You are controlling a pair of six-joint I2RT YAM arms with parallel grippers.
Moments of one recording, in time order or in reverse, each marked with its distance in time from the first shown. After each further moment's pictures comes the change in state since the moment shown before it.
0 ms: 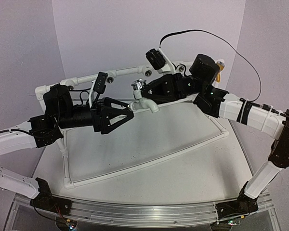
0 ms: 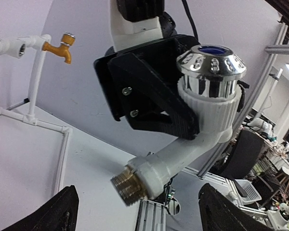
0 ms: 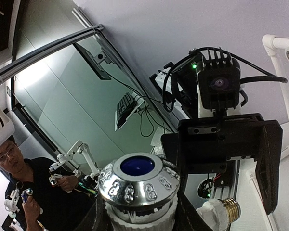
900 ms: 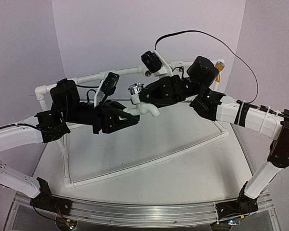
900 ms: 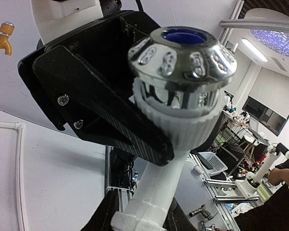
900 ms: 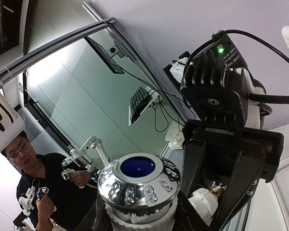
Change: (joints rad) left arm 0.004 0.098 0.083 0.042 0.318 -0.025; right arm 0.037 0.014 -0.013 0.107 -0.025 0.108
